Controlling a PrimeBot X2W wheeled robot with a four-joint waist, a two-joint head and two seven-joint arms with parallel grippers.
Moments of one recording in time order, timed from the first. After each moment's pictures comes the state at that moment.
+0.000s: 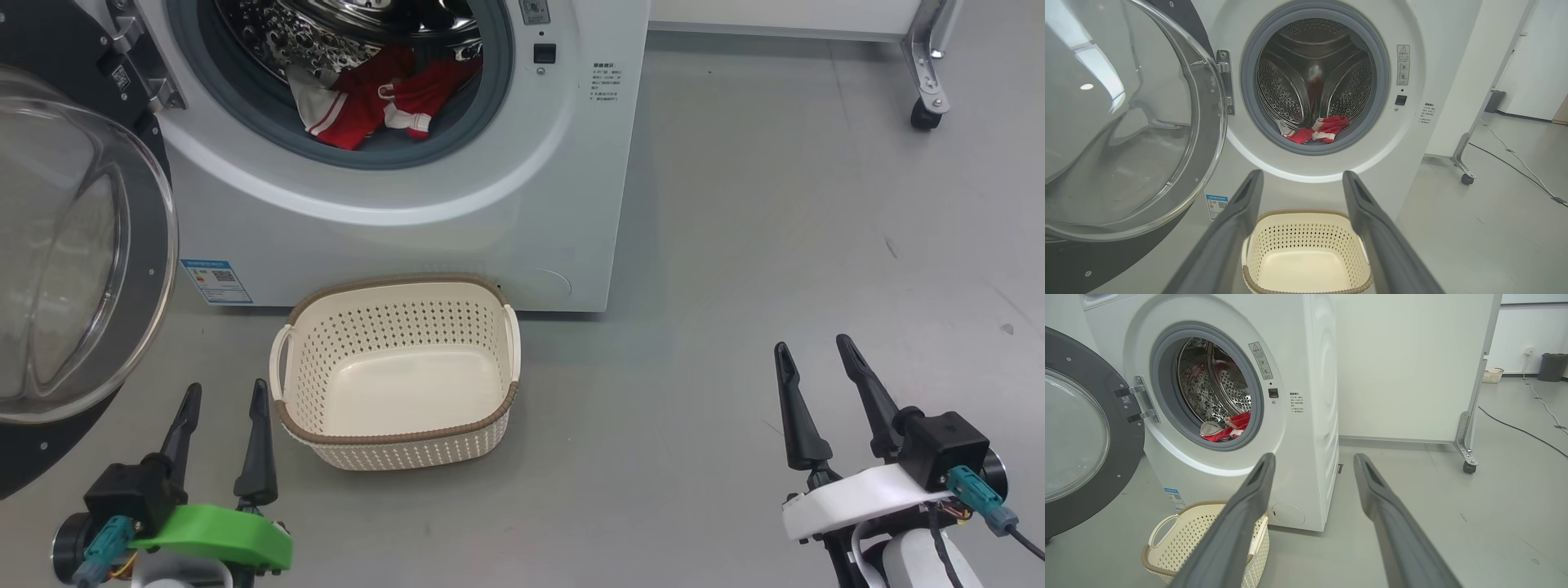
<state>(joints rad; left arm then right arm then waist) -0.06 0.08 -0.07 0.24 -0.37 -0.07 -0.25 -0.01 -0.06 0.11 0.14 0.25 0.11 -0.26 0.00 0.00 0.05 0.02</state>
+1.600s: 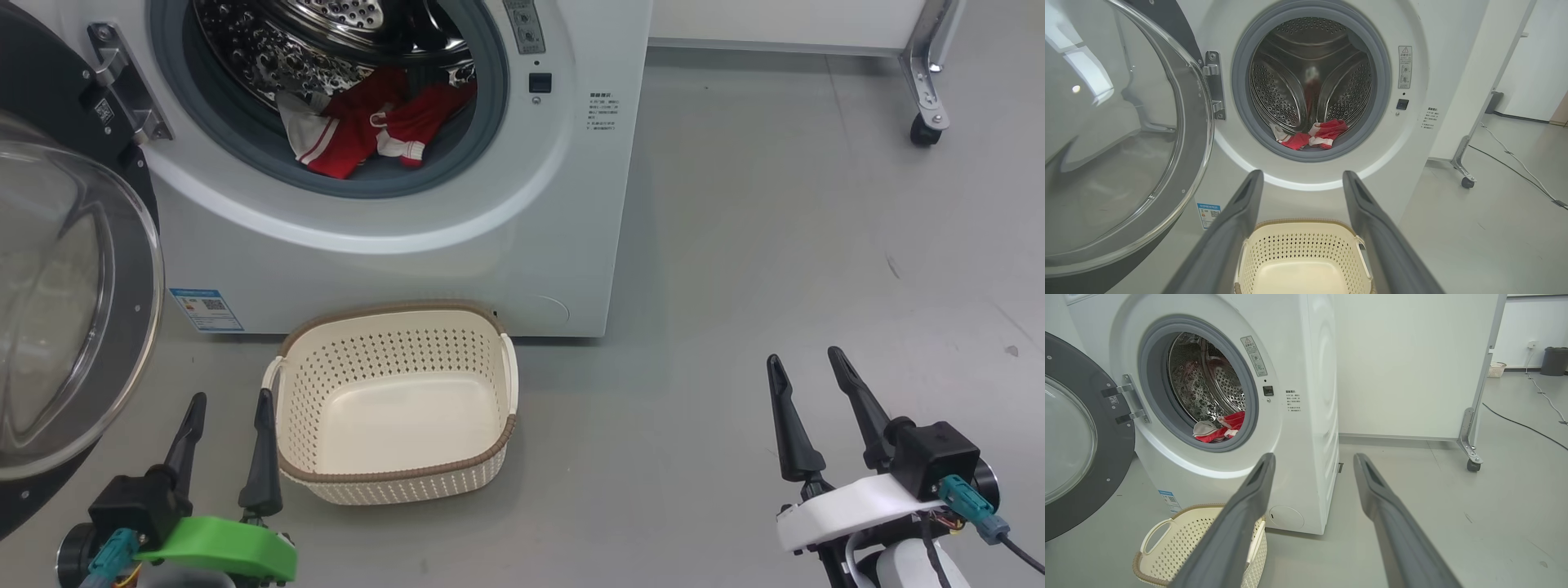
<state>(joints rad) -0.03 0.07 -0.07 0.22 -0.36 -0.08 -0.25 0.00 -0.05 0.12 0.15 0.25 0.11 -0.26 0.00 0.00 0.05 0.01</state>
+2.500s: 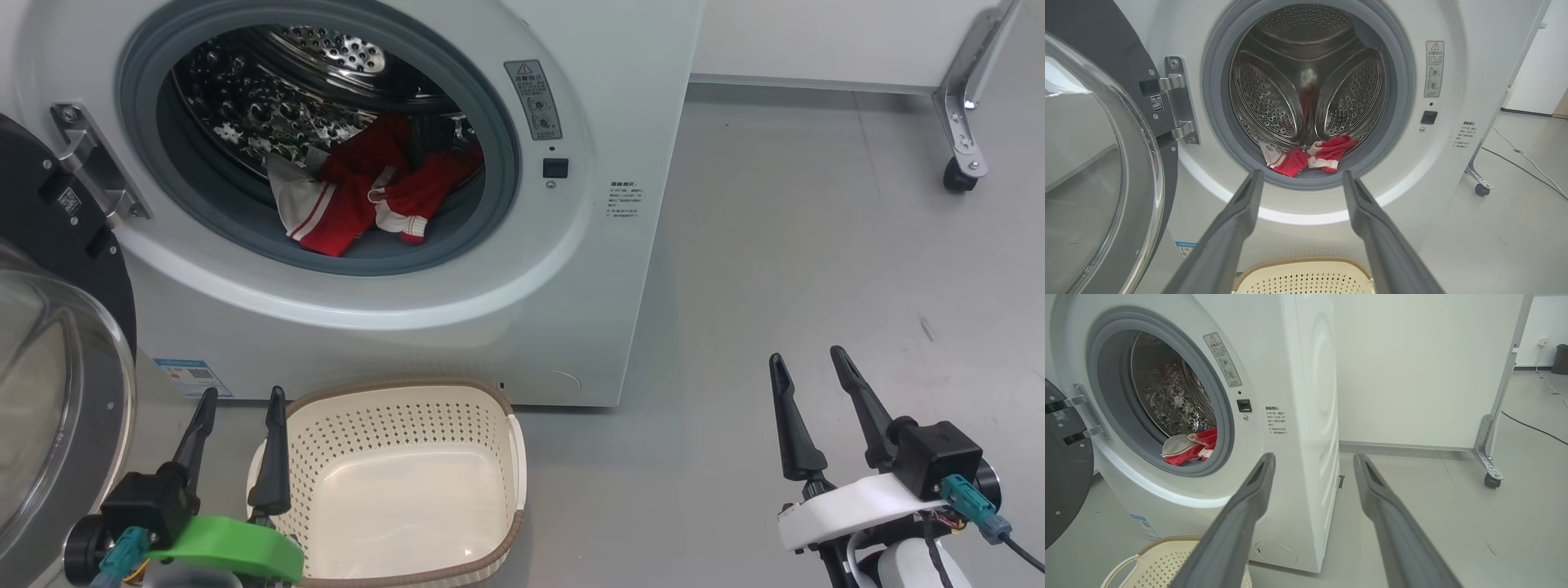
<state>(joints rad) -0.03 0.07 -0.08 0.20 -0.33 -0.08 -0.25 0.00 -0.05 0.11 0.15 0.25 0.11 -0.26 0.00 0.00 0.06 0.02</state>
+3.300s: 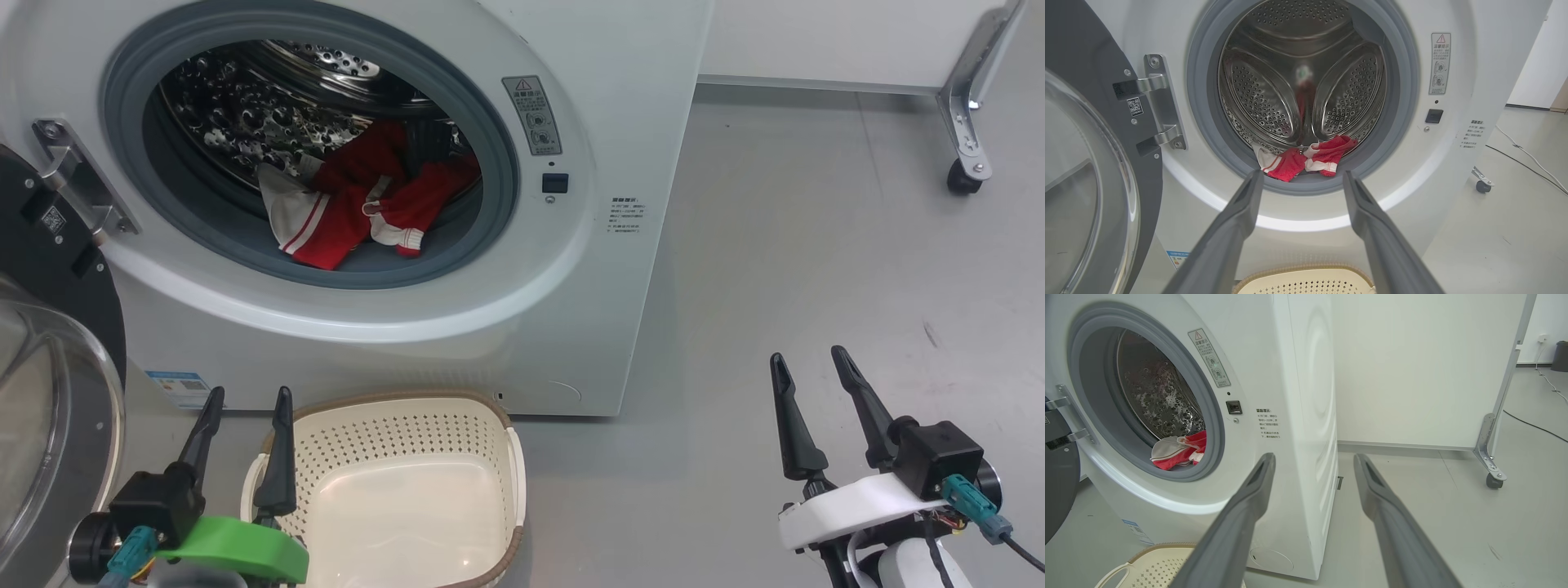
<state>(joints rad) -0.03 0.07 -0.09 0.20 -0.32 -0.08 -0.25 0.00 -0.05 0.11 0.15 0.25 0.12 -0.26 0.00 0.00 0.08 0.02</state>
